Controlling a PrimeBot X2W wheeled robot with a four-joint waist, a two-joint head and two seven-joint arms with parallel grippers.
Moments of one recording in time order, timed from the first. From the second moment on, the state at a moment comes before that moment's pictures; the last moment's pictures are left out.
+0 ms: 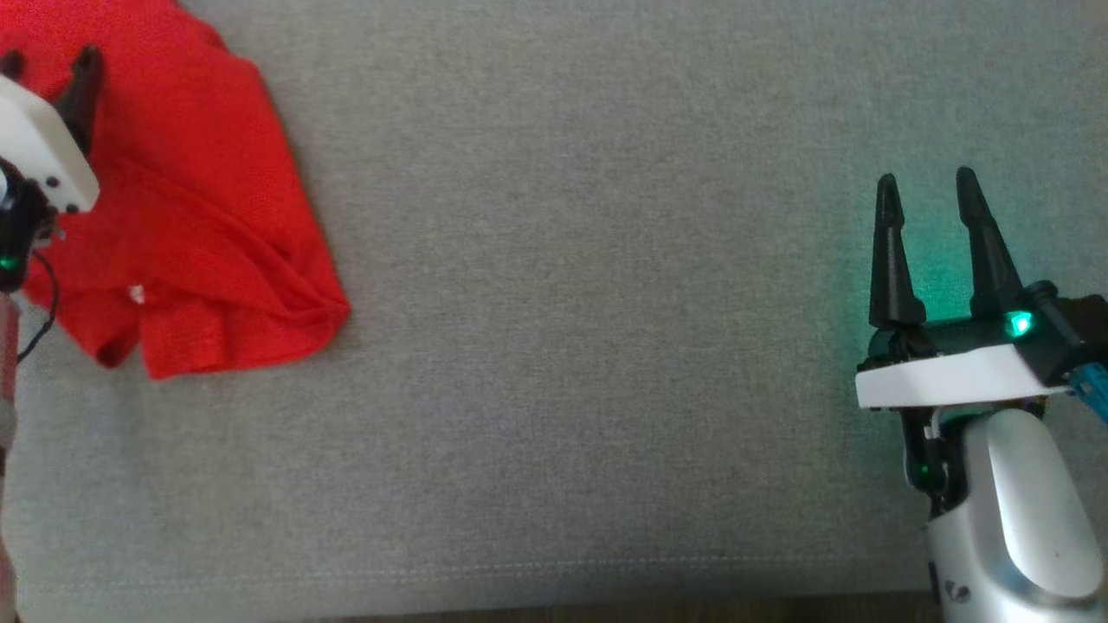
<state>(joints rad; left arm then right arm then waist) -0.90 0.45 -0.25 0.83 -0.48 -0.13 0.20 -0.26 -0.05 0.00 0.18 0.12 0.13 -0.25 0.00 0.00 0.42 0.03</state>
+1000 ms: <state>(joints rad) -1.01 0.50 -0.45 0.84 -0.68 -0.13 -0.02 -0.27 -0.05 0.01 0.26 0.17 0.13 -0.25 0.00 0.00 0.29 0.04</state>
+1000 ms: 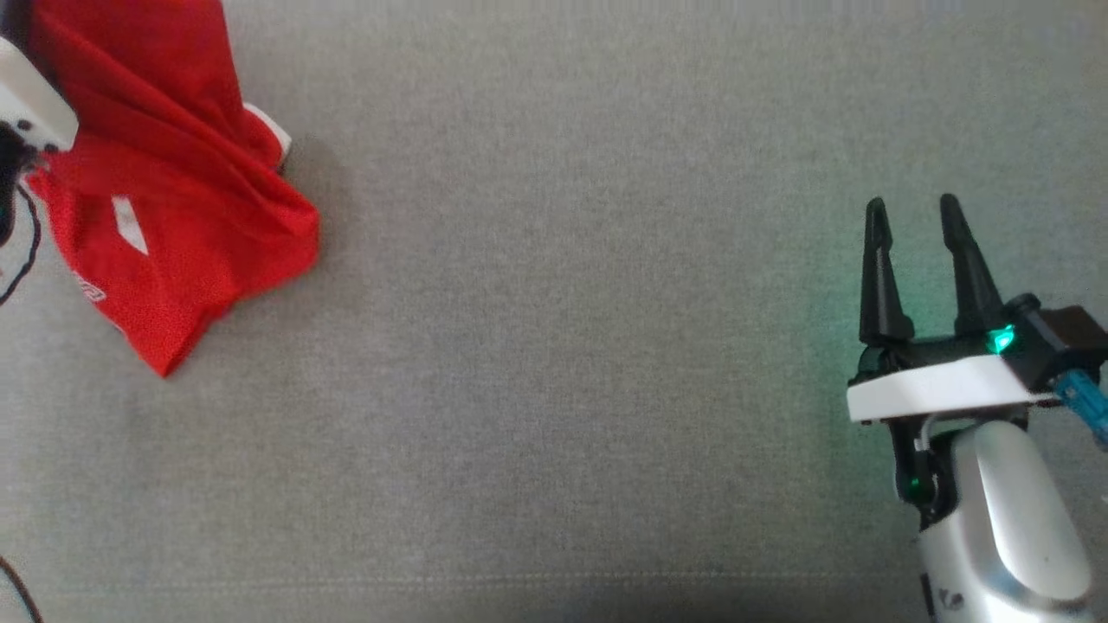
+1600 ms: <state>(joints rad) -0.92 0.43 -0.47 0.40 -0.74 0.04 0.06 -0.21 -0.05 -0.02 0.26 0.21 0.13 -0.25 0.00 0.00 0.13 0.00</state>
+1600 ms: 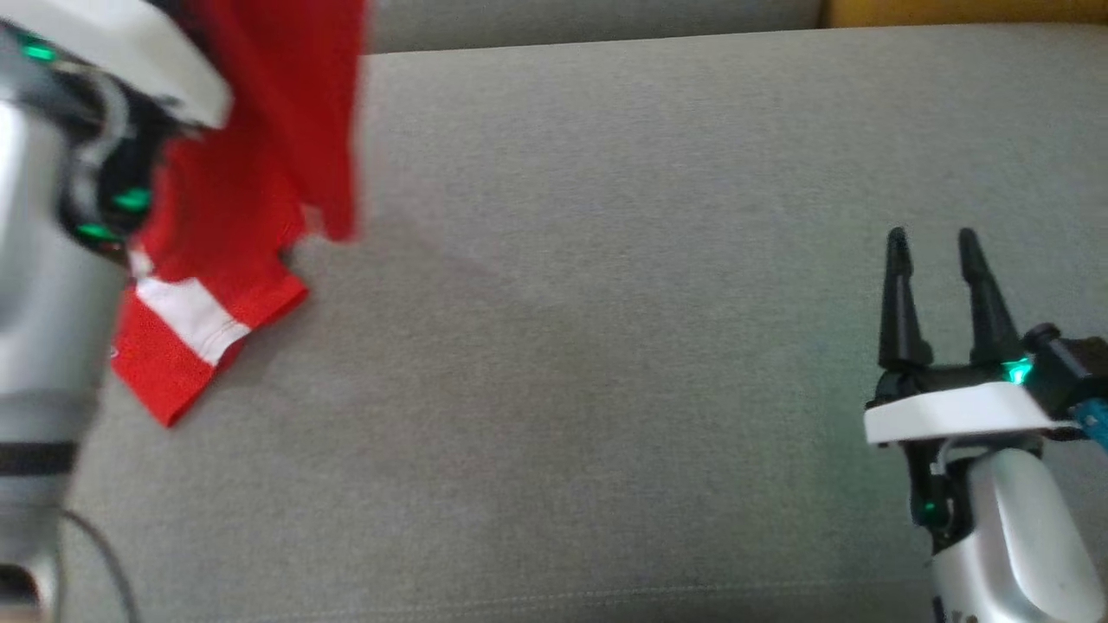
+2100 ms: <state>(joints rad) -0.83 0.10 -0.54 0.33 -0.82 0.15 0.01 -0.29 -0.04 -0.14 0.19 0.17 0.13 -0.25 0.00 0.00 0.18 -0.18</state>
